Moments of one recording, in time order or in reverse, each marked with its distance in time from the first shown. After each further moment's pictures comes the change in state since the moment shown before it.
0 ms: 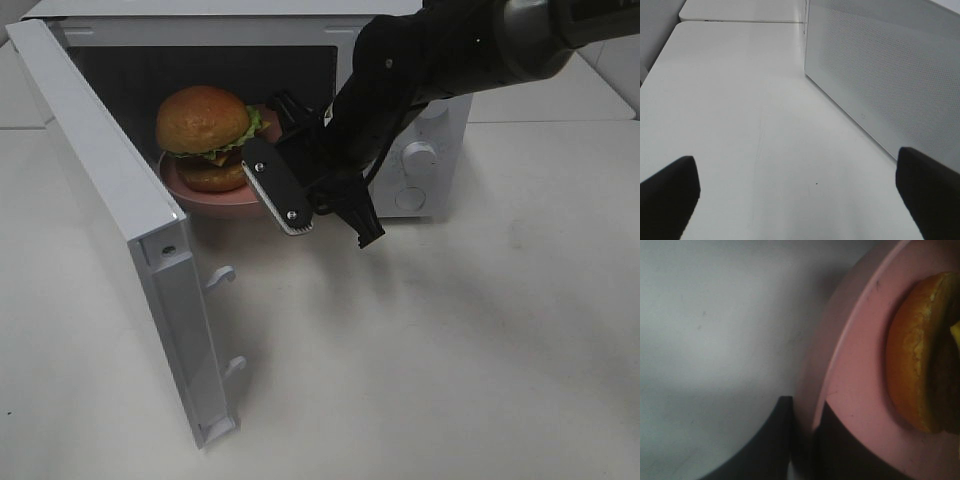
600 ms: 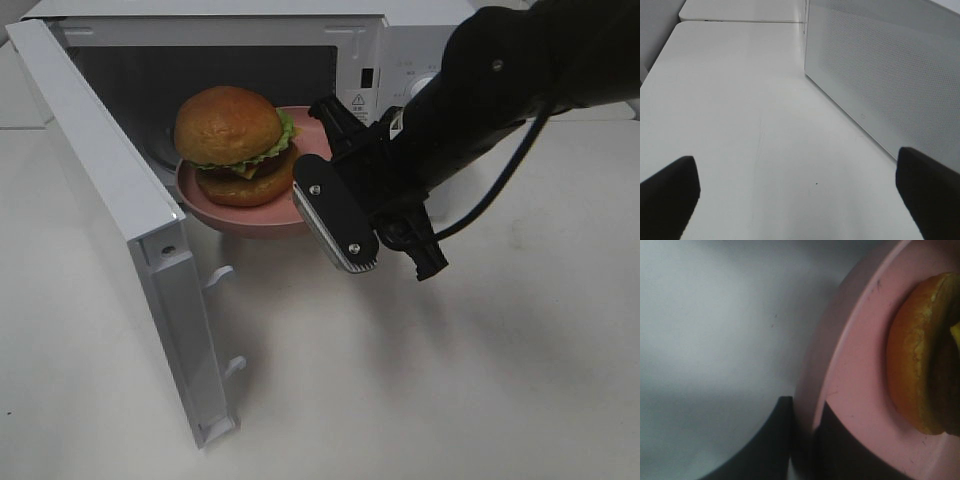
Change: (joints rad) left arm 0.000 0.000 0.000 0.000 0.000 0.000; right arm 0.002 -0.283 0.331 0.066 -0.072 -0.058
